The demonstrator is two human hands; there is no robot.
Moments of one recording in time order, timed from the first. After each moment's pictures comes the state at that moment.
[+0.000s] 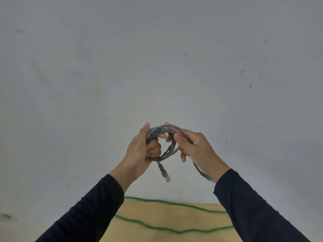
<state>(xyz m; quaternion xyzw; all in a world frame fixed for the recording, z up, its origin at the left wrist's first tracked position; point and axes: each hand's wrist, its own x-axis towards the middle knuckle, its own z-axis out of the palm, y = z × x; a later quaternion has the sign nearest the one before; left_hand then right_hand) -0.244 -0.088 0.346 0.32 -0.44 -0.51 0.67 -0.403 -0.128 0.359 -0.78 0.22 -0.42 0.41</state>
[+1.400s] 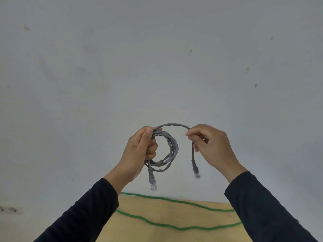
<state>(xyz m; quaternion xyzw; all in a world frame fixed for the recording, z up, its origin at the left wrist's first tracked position) -0.229 -0.079 0.332 0.33 -0.54 -0.38 0.68 -0.421 -0.131 0.358 -0.78 0.31 -0.50 0.21</state>
